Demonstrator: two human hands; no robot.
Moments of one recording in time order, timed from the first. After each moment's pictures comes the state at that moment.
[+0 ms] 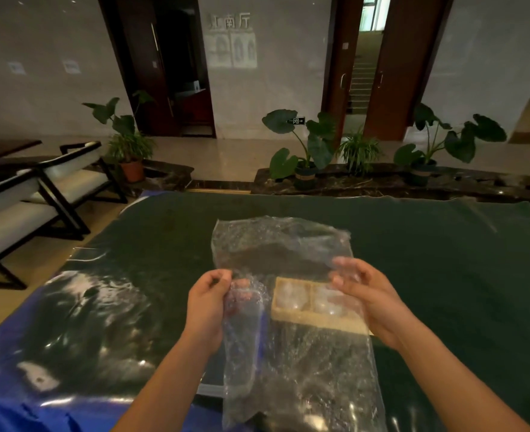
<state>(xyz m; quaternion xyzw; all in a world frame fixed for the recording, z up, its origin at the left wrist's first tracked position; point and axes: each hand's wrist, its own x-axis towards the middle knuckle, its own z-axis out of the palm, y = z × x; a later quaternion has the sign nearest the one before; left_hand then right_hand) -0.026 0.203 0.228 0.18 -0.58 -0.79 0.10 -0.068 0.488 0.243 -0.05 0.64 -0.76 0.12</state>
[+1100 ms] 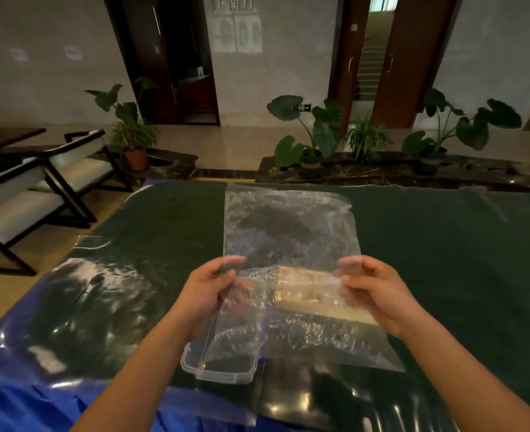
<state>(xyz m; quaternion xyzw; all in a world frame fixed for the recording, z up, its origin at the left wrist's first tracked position) -0.024 0.176 0.231 0.08 -0.67 -0.74 -0.02 -0.077 0.495 0.233 0.00 0.65 -0.75 0.12</state>
